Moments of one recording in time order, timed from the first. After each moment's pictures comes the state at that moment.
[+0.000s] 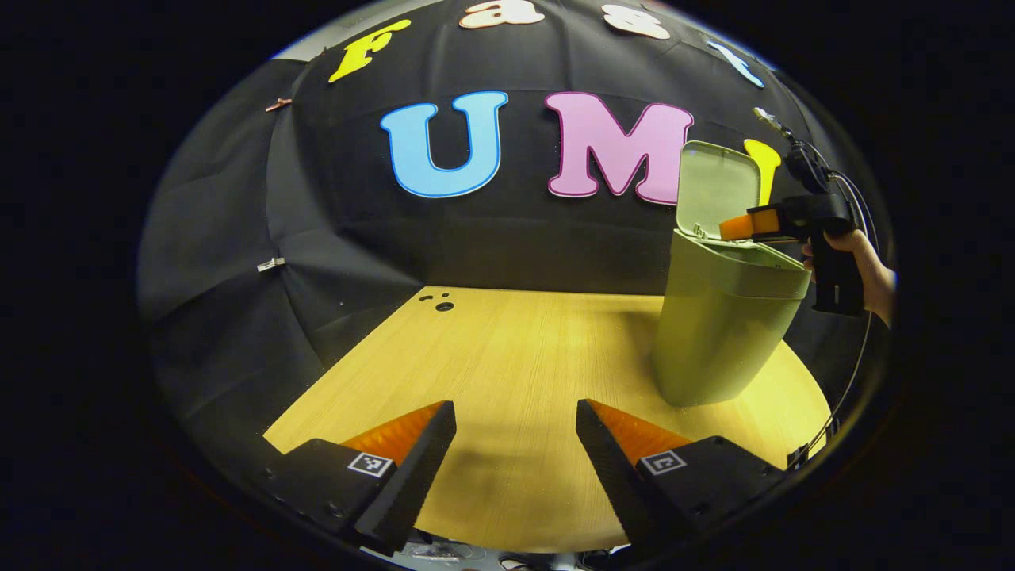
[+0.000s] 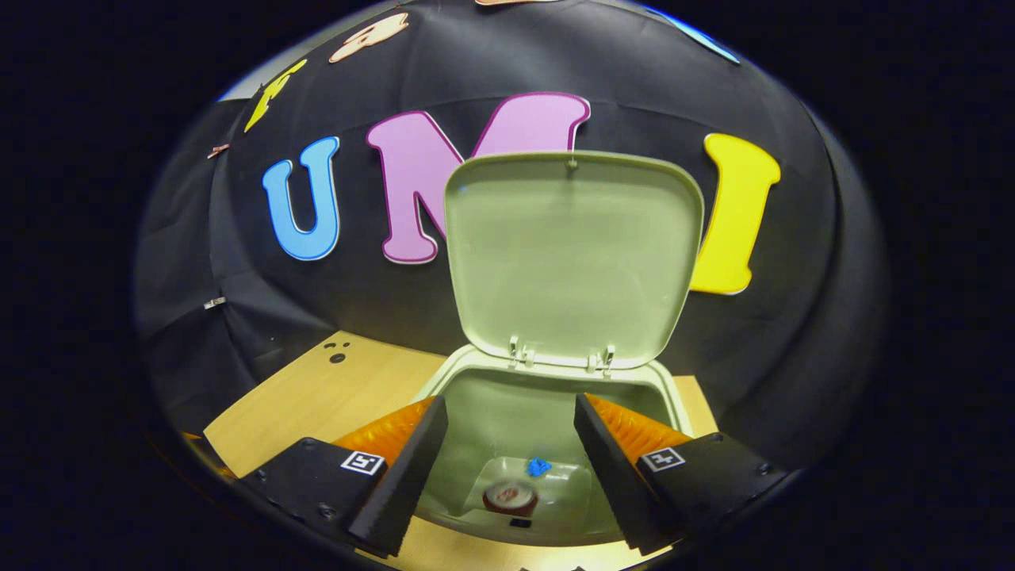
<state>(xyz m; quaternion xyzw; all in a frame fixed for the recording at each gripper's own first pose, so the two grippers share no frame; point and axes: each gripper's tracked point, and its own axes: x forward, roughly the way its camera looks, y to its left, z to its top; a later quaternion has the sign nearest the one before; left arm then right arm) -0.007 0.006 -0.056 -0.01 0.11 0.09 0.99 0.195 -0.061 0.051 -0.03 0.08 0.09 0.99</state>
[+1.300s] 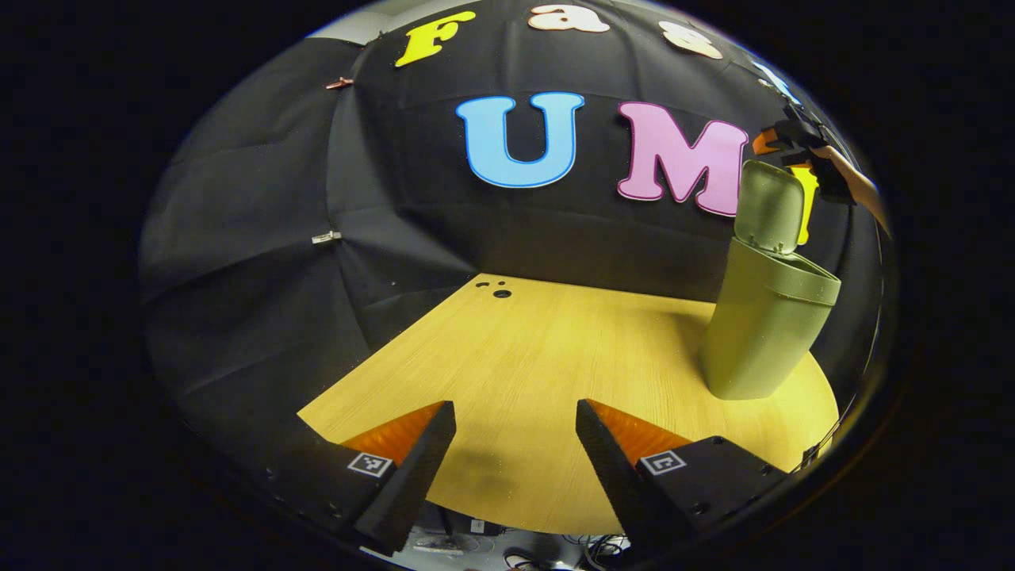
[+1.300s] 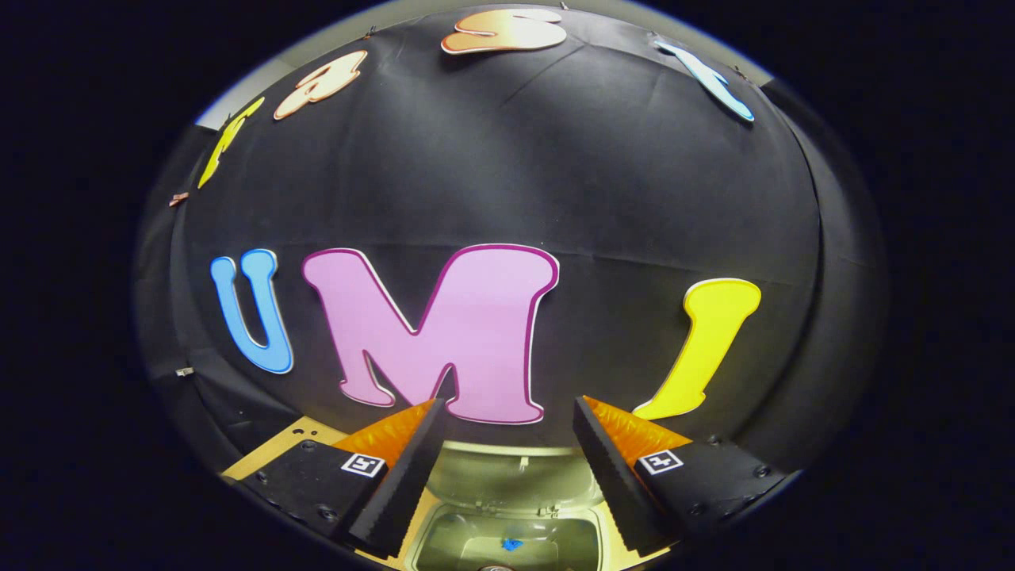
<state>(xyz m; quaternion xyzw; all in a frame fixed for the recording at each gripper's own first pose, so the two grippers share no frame) -0.061 0.092 -0.087 -0.05 0.12 0.16 0.98 0.269 -0.080 0.241 -0.01 -0.02 0.01 1.00</state>
